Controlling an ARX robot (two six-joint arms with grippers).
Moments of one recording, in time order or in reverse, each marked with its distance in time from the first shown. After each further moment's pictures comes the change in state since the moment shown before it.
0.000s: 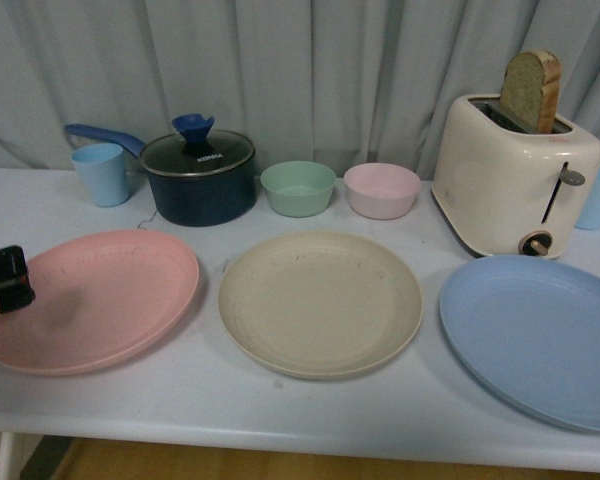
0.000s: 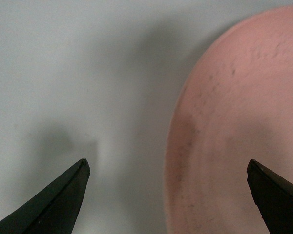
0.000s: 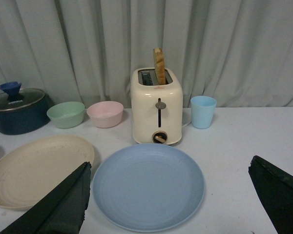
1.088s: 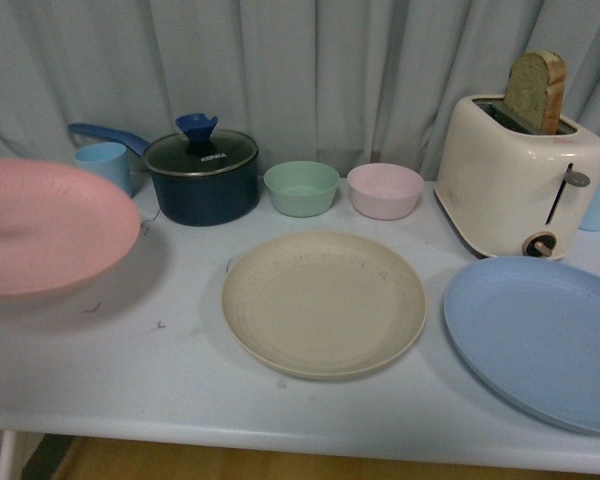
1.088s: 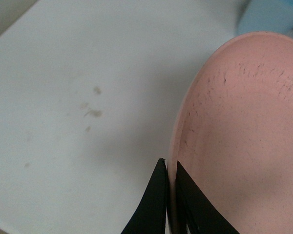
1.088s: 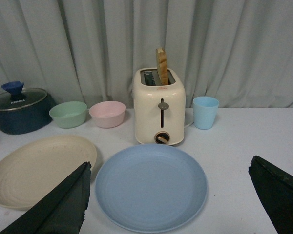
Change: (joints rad) left arm 0.050 -0.285 0.036 -0.132 -0.035 0.000; right arm 0.000 0.000 0.000 0.000 0.000 0.000
